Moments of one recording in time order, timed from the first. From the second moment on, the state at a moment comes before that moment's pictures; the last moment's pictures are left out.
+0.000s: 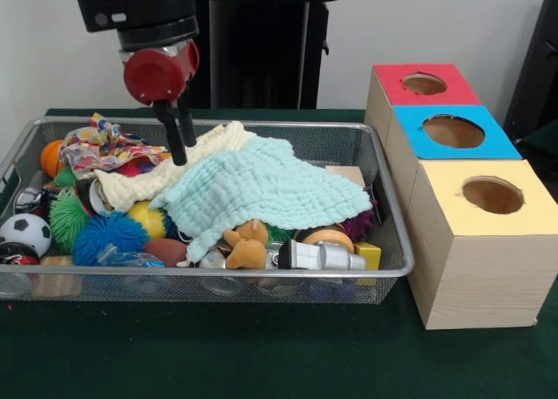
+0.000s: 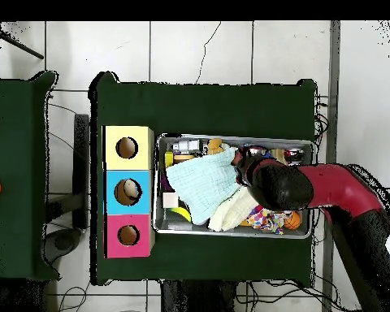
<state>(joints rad) -0.99 -0.67 0.80 1.75 -0.59 0.64 0.26</state>
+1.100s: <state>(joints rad) -1.01 -0.55 0.79 1.58 -0.63 0.66 0.26</state>
